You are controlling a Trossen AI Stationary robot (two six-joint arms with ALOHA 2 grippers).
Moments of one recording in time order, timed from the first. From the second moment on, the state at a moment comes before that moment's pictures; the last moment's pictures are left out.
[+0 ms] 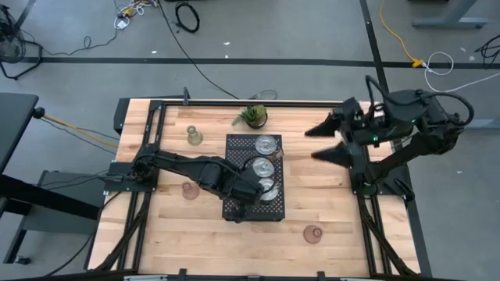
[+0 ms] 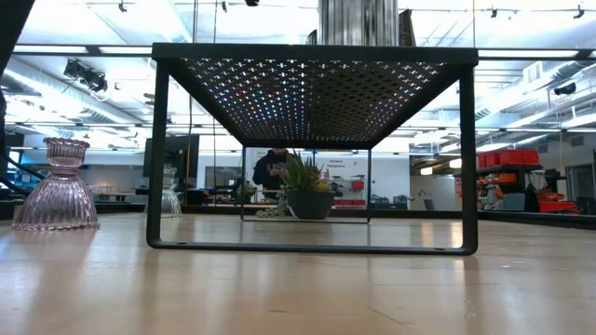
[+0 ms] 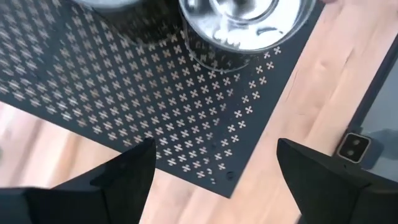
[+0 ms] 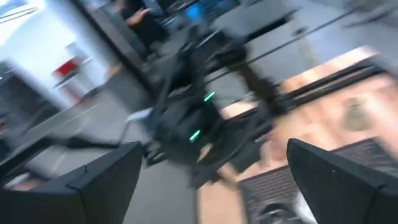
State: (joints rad) left arm -0.33 2.06 2.34 -1.57 -0.16 -0.74; right arm 0.27 1.30 1.98 -0.92 0.09 0.57
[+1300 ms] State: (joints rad) left arm -0.49 1.80 2.31 -1.57 -0.40 -0.43; right arm 0.61 1.68 1.37 -0.47 -0.40 1.56
